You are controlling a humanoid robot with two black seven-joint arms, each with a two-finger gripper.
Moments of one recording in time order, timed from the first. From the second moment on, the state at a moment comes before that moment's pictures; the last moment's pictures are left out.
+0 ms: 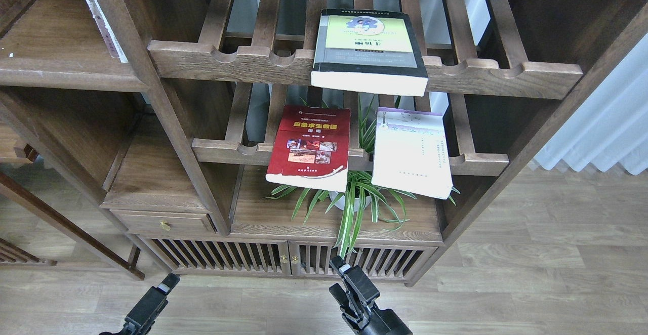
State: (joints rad) left arm 0.31 0.45 -0.83 -1.29 -0.13 -0.49 -0.21; right arm -0.26 0.02 0.81 1.18 0.16 0.47 0.07
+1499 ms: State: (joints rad) left arm 0.34 0.46 -0.98 -1.29 -0.13 -0.49 -0.20; right arm -0.13 0.01 1.00 1.07 0.19 0.58 0.07
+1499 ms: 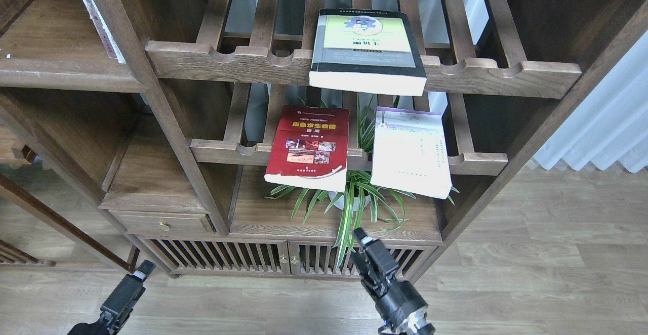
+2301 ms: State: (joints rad) left arm 0.33 0.47 -0.98 -1.26 -0.13 -0.49 -0.20; right arm -0.04 0.02 1.13 1.11 0.20 0.58 0.17
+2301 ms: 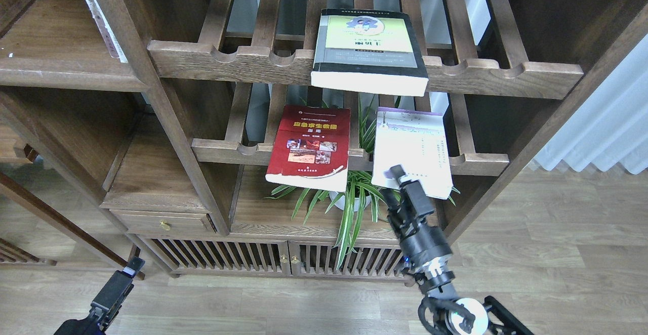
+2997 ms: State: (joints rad) left arm 0.33 0.47 -1.00 -1.24 -0.13 -0.49 -0.20; right arm -0.04 0.01 1.11 1.08 0.24 0.58 0.22
